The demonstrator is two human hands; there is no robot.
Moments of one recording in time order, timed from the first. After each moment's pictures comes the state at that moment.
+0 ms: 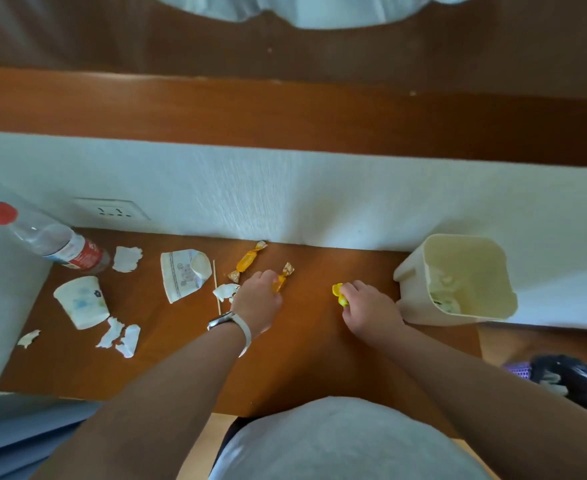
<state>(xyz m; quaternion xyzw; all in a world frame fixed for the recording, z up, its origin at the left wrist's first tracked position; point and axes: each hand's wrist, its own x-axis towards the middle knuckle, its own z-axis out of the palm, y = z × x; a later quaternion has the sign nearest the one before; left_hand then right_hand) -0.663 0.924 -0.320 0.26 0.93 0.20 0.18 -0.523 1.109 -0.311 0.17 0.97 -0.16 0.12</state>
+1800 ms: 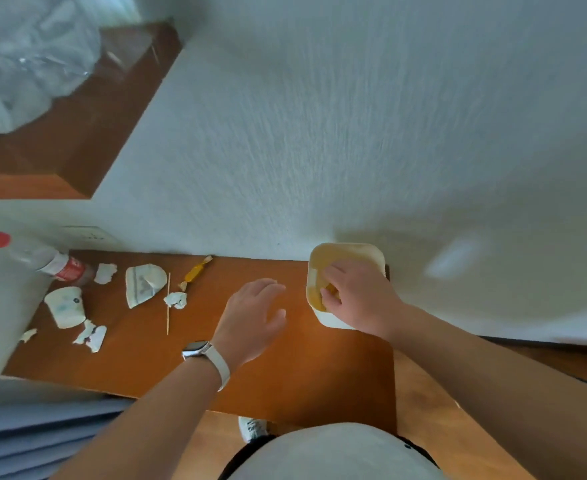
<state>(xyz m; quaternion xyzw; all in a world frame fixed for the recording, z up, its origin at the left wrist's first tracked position) -0.510 1.043 -0.206 0.35 0.92 0.16 0.10 -0.432 1.259 -0.217 0.02 0.98 -0.19 -0.06</state>
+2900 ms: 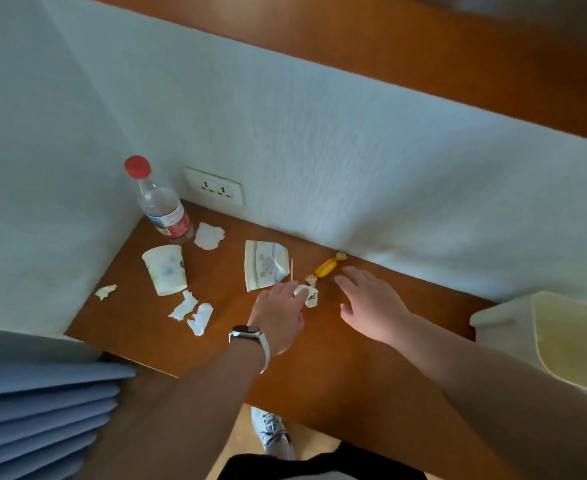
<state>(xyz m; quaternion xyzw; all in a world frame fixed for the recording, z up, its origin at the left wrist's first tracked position) -0.687 0.814 -0.320 0.34 0.93 0.06 0.13 -0.638 1.011 -0.281 -0.03 0.99 -0.02 0.15</state>
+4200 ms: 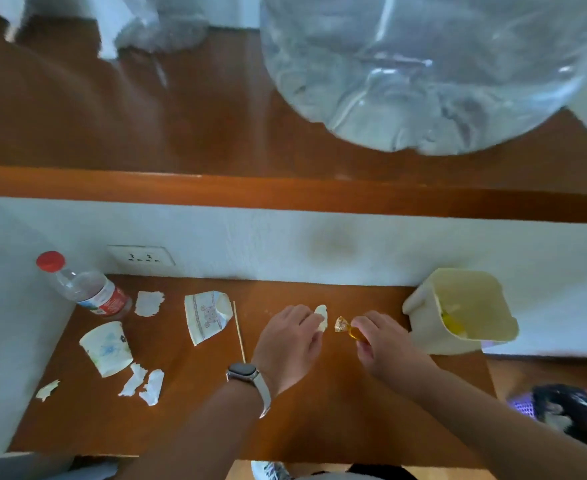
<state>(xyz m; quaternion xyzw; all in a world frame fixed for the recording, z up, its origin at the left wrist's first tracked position) -0.644 0.889 -0.247 0.50 0.82 0.28 0.02 -0.518 1.054 -0.218 0.16 0.97 -0.17 0.07</state>
